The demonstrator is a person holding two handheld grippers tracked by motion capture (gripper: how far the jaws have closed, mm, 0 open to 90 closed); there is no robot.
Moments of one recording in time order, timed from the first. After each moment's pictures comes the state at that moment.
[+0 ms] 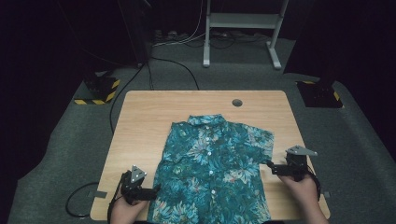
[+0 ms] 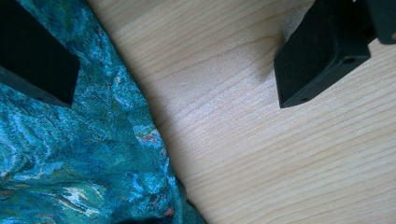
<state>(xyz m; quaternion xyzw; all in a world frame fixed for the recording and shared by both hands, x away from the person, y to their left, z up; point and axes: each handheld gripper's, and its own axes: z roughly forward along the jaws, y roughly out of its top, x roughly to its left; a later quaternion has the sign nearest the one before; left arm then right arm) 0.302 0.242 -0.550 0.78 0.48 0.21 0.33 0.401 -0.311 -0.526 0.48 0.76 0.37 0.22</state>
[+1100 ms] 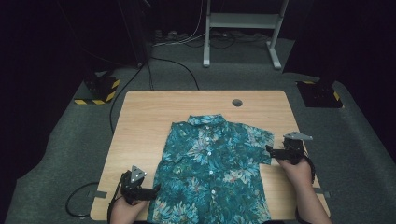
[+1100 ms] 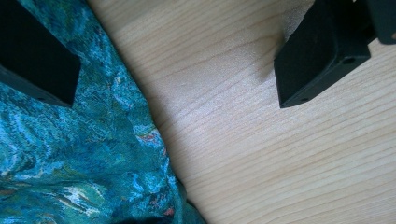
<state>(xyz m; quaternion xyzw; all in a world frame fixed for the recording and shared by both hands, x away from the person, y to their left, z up) 0.302 0.243 -0.550 0.78 0.48 0.21 0.33 0.460 -0.315 -0.531 0.49 0.76 0.37 0.24</state>
